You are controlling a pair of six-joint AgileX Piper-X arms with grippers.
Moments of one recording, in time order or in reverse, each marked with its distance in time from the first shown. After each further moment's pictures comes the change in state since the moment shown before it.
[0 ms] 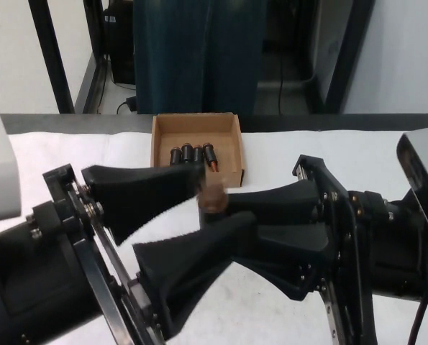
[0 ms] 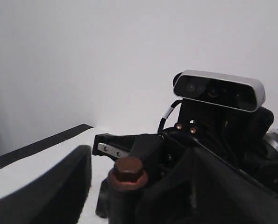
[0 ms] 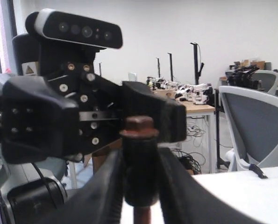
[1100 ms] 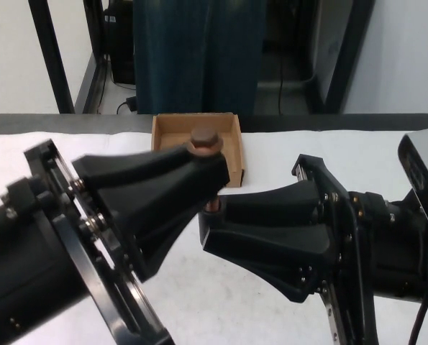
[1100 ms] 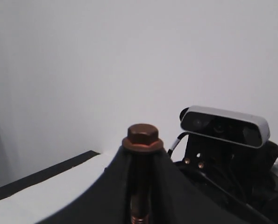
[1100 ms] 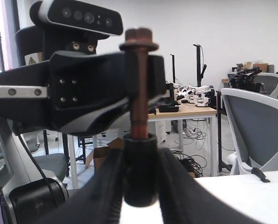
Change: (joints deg) left arm 0.0 0.2 -0.1 -5.5 -2.1 0.1; right arm -0.1 0.0 0.0 -0.5 -0.2 -0.1
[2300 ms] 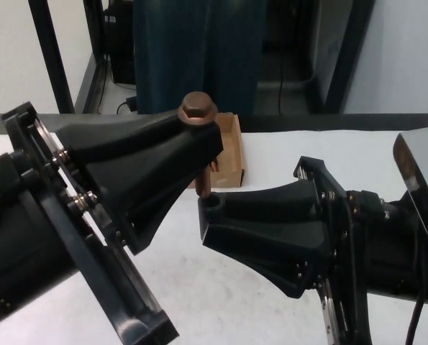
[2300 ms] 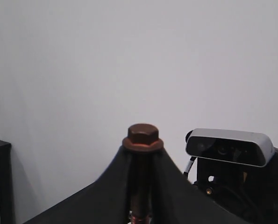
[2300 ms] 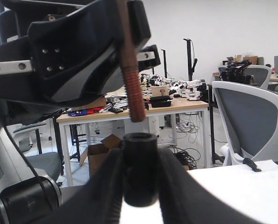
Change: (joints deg) left arm 1.3 0.0 -1.9 -1.4 0.0 7.6; right arm 0.0 -0.1 0.0 2.1 1.5 -0.1
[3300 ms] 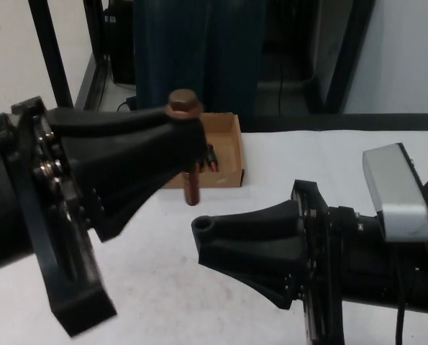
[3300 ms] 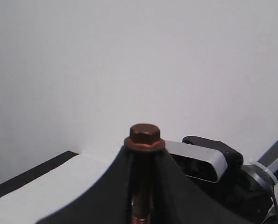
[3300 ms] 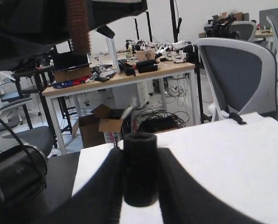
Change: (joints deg) left arm 10.6 0.0 -3.4 6.4 19.6 -9.8; right arm -0.3 -0.1 0.0 10.1 1.7 -3.4
